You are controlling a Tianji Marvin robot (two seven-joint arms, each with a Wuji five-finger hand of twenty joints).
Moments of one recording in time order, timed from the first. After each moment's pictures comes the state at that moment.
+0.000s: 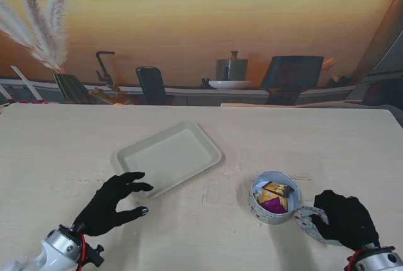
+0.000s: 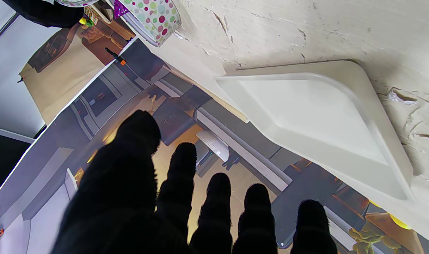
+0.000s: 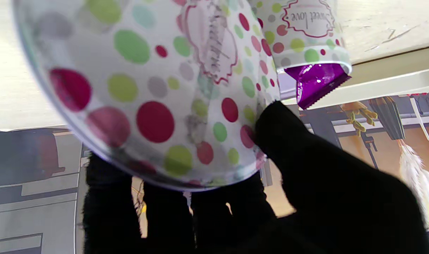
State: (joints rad) left arm 2.15 -1.10 -1.56 -1.95 0.49 -0.45 0.00; right arm -2.38 -1.12 1.76 -1.99 -1.03 -0.15 -0.29; left_hand 0.90 -0.29 0.23 0.07 0.54 0.10 0.32 0.36 0.34 0.17 0.18 0.34 0.20 0.18 0.20 0.37 0.00 0.32 0.17 0.62; right_hand 0.69 -0.53 0.91 -0.28 0.74 0.16 1.13 0.56 0.66 0.12 0.85 0.41 0.75 0.19 0.79 0.45 0.46 0.36 1.27 0.83
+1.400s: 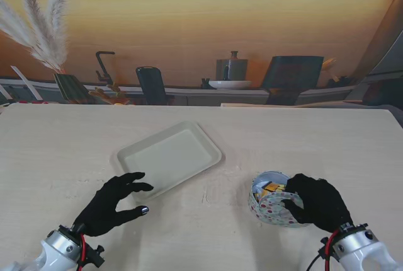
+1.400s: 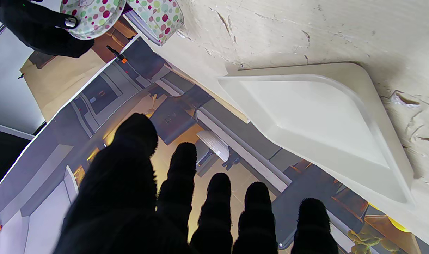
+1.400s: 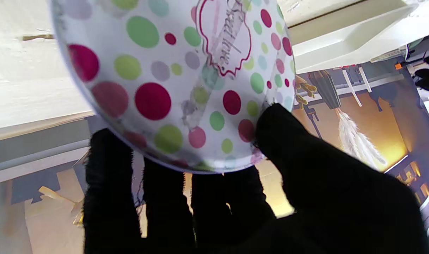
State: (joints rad) left arm 2.16 -1.10 -1.56 -1.96 0.47 -0.44 -0.01; right arm -2.27 -1.12 1.68 -2.06 -0.92 -0.23 -0.17; left_hand 0.90 -0.26 0.19 0.09 0.54 0.10 0.32 0.37 0.34 0.17 0.18 0.34 0.21 0.18 0.21 0.37 0.01 0.33 0.17 0.63; right_hand 0.68 -0.52 0.92 -0.28 0.72 0.16 1.11 0.60 0.67 0.11 0.86 0.40 0.77 0.19 0.78 0.45 0.49 0.36 1.27 0.79
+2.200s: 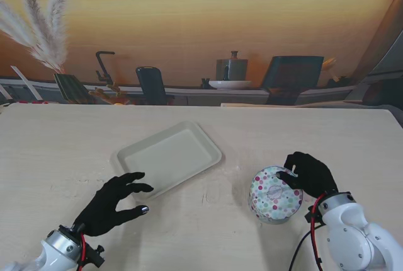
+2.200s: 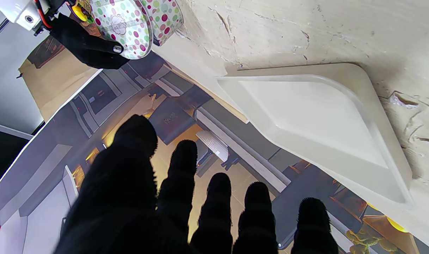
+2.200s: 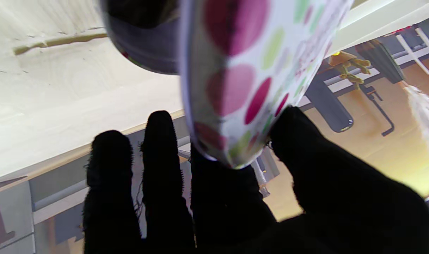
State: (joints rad) left arm 2.16 -1.10 -1.56 -1.96 0.47 -0.44 -0.01; right arm -1.94 -1.10 1.55 -1.81 -0.75 -0.07 -0.08; left_hand 0.90 -0.24 0.18 0.09 0.57 0.10 0.33 0.37 0.34 0.17 0.18 0.34 0.21 0.18 0.21 0.37 0.01 0.33 0.18 0.63; right_hand 0.61 -0.47 0.87 -0.29 0.73 0.21 1.08 0.59 0.63 0.12 0.85 0.41 0.72 0.20 0.75 0.44 0.43 0.36 1.27 0.79
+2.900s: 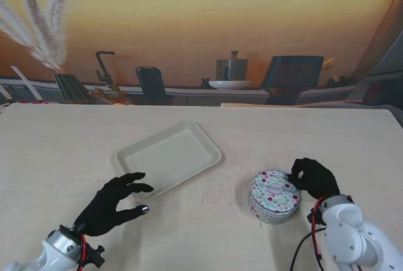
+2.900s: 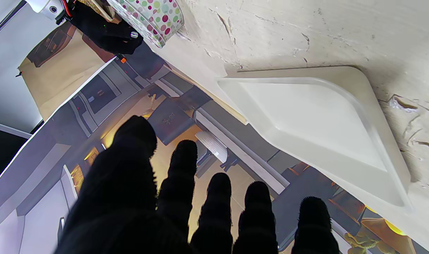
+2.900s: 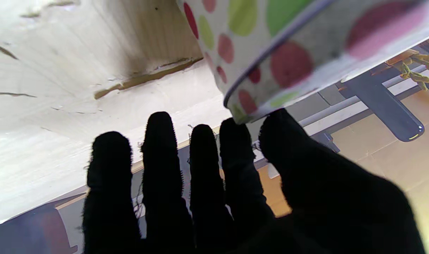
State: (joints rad) left arm 2.16 -1.10 -1.56 -1.96 0.46 -0.43 -0.02; right arm -1.87 -1.11 1.52 -1.66 -0.72 0.01 -0.12; left_hand 0.90 -0.24 0.17 0.09 0.57 0.10 0.33 0.37 0.35 0.17 0.18 0.34 0.22 0.19 0.21 0.37 0.02 0.34 0.18 0.63; right_hand 0.69 -0.45 0.85 -0.28 0.66 0.16 1.15 0.63 0.61 0.13 0.86 0.42 0.71 0.20 0.76 0.44 0.41 0.36 1.27 0.79
